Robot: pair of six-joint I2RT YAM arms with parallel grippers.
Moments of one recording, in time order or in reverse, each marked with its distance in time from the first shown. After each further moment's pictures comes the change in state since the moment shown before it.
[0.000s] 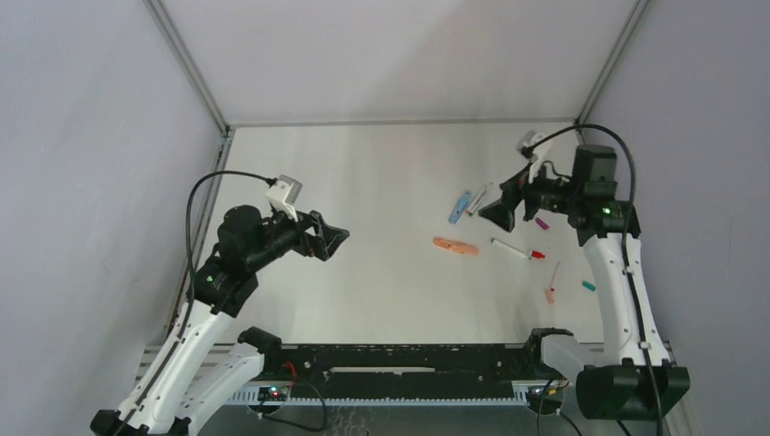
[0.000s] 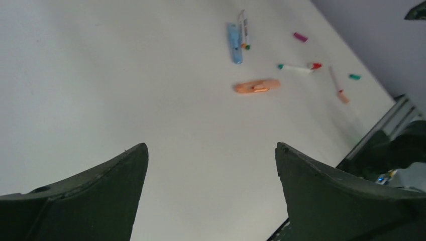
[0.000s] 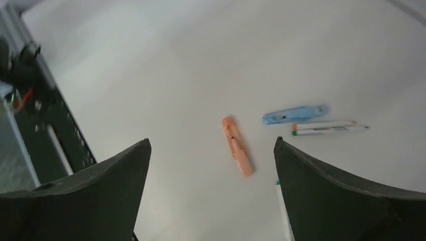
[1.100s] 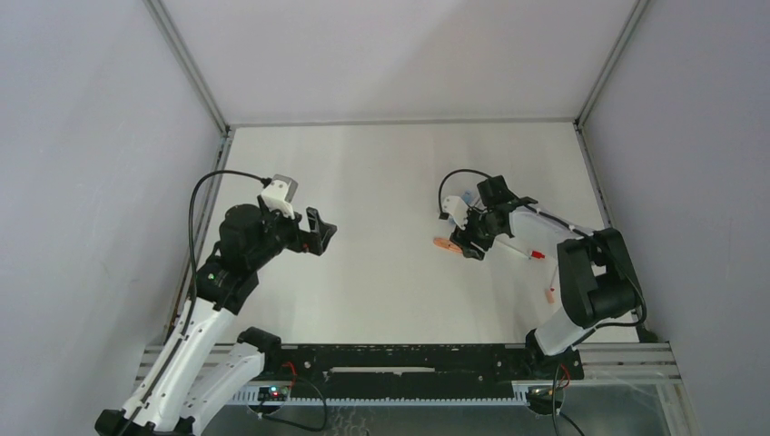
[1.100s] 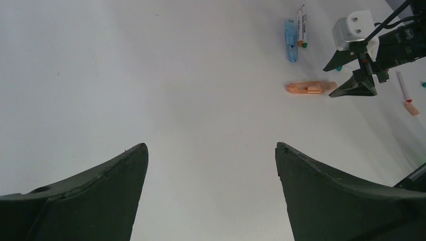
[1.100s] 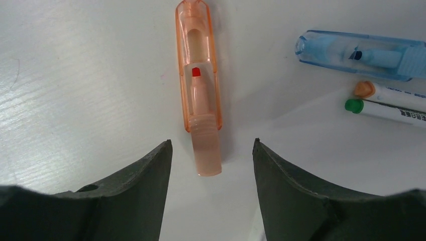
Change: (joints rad) left arm 0.032 0.013 -0.016 -0.045 -0.163 0.115; right arm 0.373 0.537 -0.279 0.224 0.504 -0.514
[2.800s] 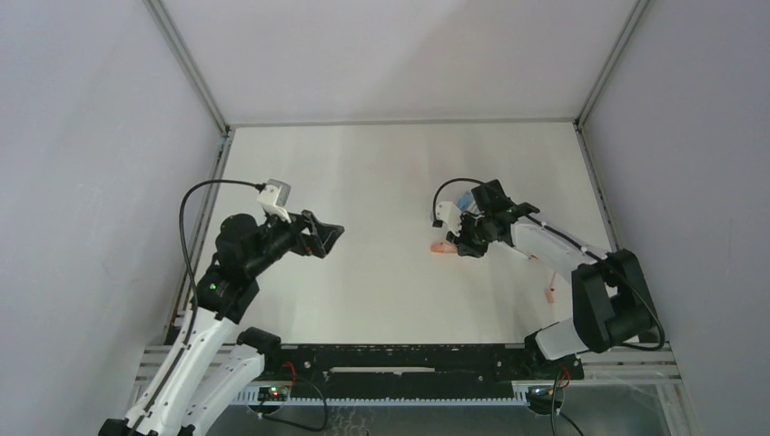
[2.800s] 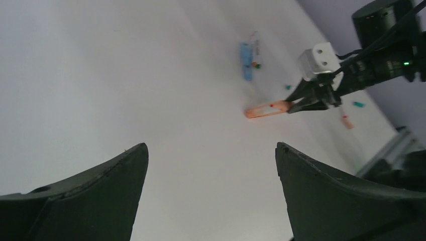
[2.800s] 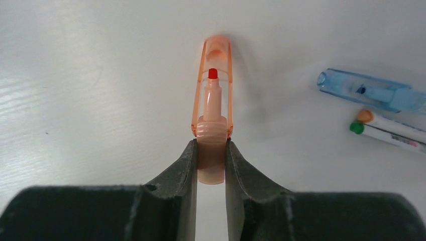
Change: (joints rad) left arm 0.013 -0.062 -0.060 0.097 0.093 -0.111; right arm 0.092 -0.106 -0.027 -0.039 -0.020 0.005
